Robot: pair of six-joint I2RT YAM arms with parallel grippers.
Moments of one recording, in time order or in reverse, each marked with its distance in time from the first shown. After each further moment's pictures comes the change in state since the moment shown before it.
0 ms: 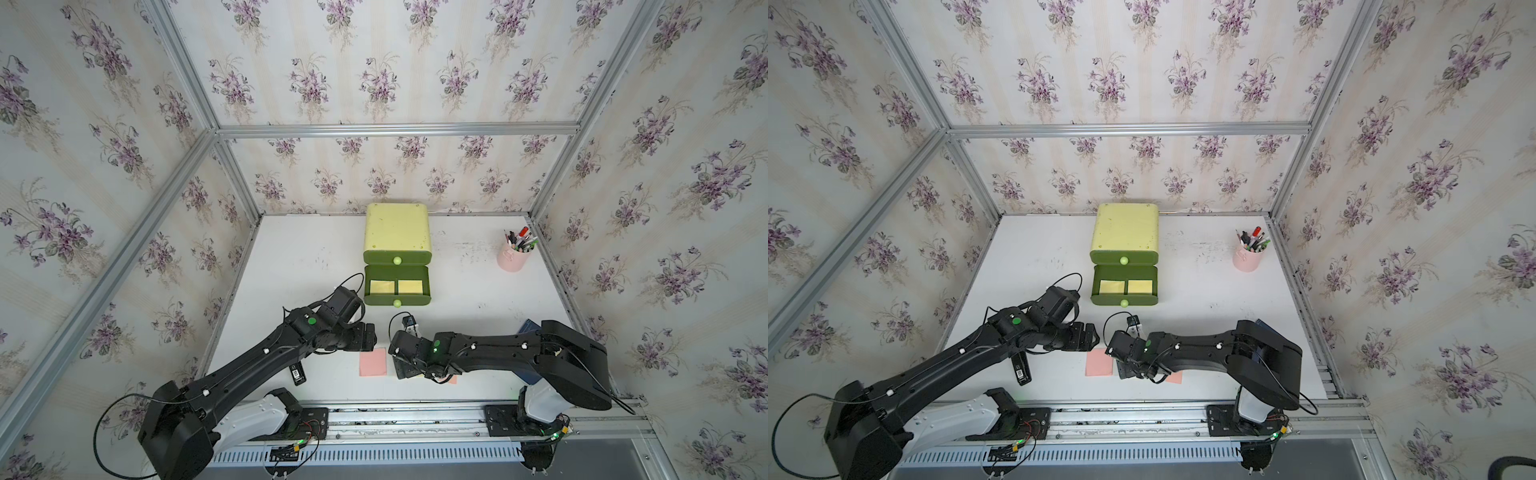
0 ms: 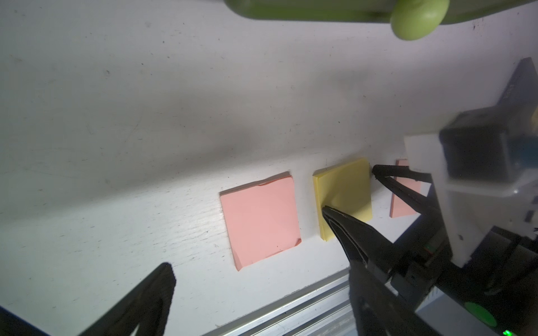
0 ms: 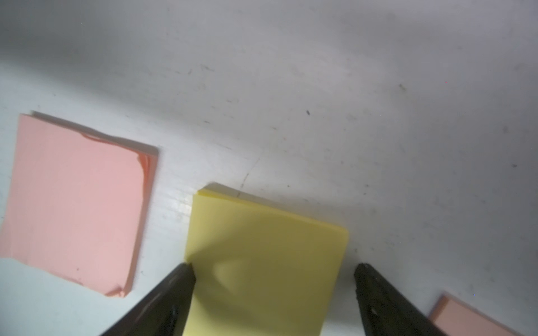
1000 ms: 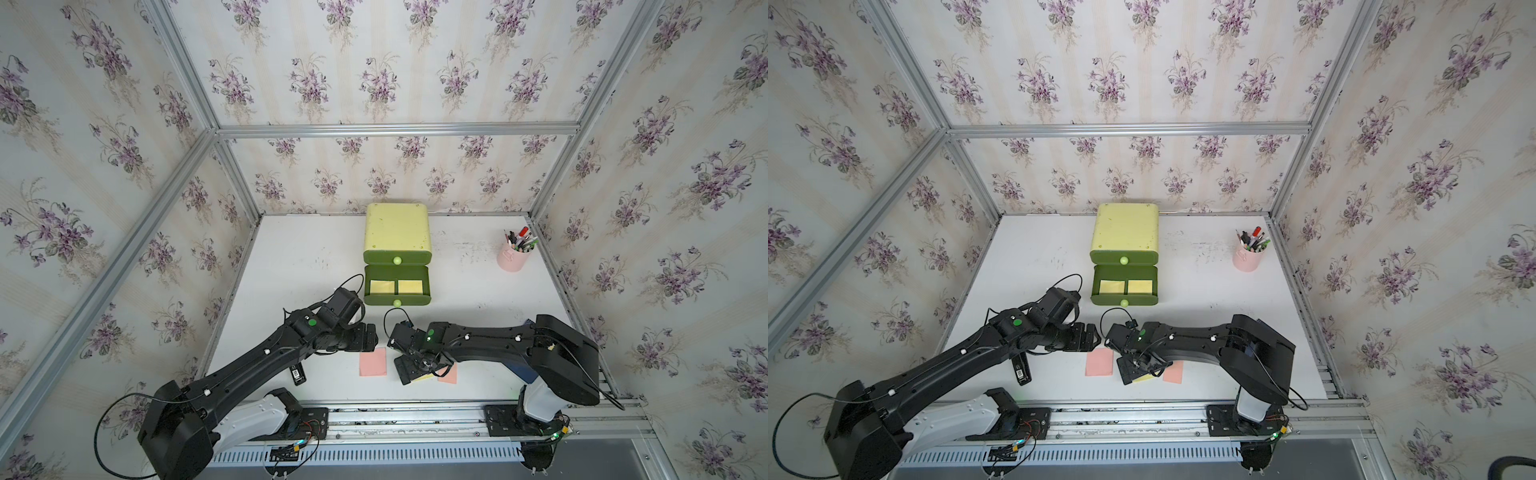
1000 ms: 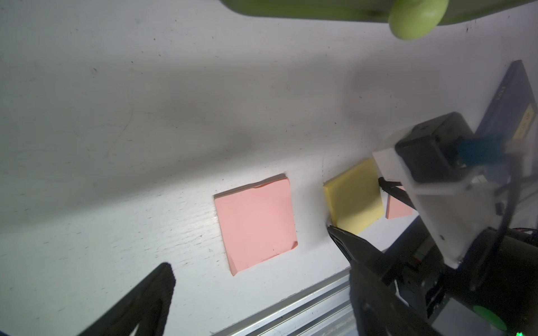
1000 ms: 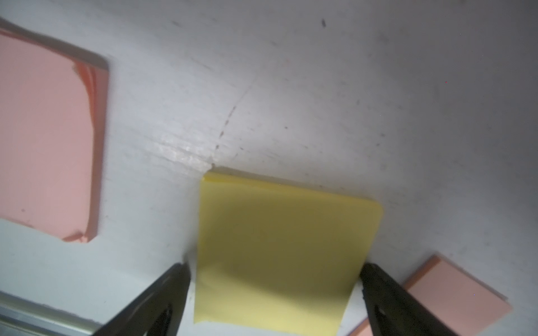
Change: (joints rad) left arm 0.000 -0.003 -0.027 0.031 0.013 -0.008; right arm -0.040 0.064 0.093 -0.148 -0.151 -0.103
